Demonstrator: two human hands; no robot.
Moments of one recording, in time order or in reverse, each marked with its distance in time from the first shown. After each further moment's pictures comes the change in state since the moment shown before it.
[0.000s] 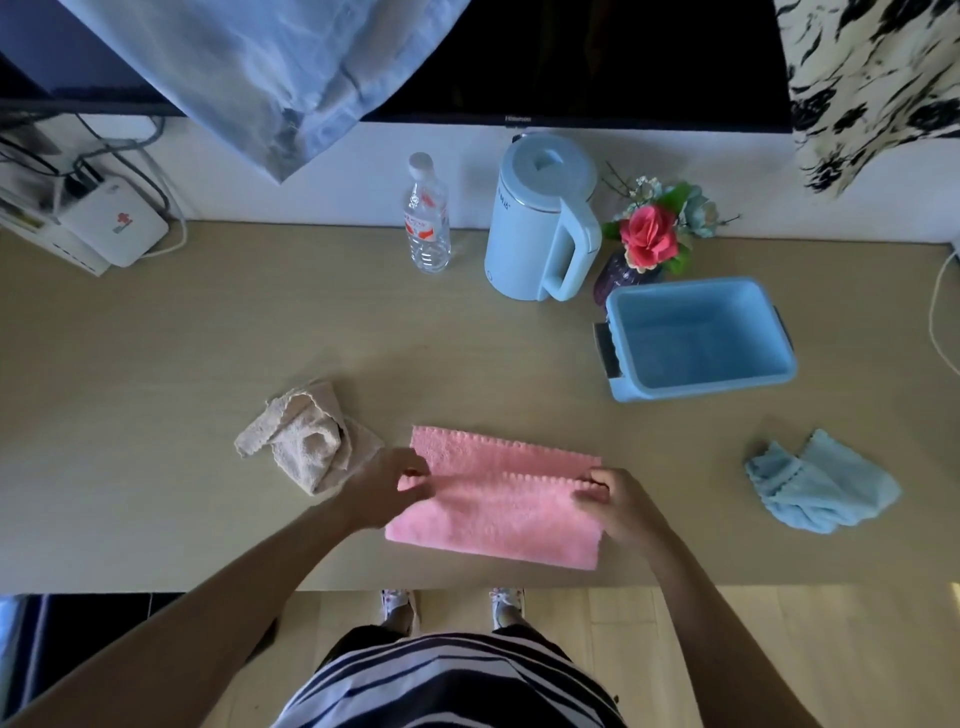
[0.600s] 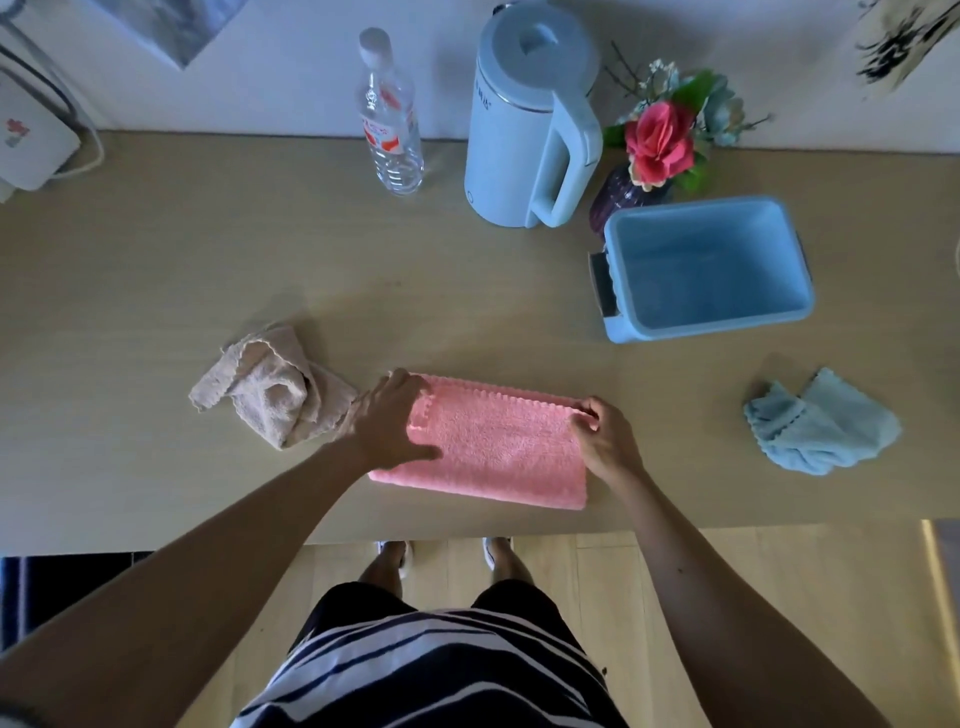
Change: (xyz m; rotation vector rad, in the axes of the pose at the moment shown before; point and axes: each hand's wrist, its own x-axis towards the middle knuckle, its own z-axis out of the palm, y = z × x) left_hand 0.049 -0.014 0.042 0.190 0.032 0.023; right_hand 0.039 0.024 0.022 0.031 0.204 0.144
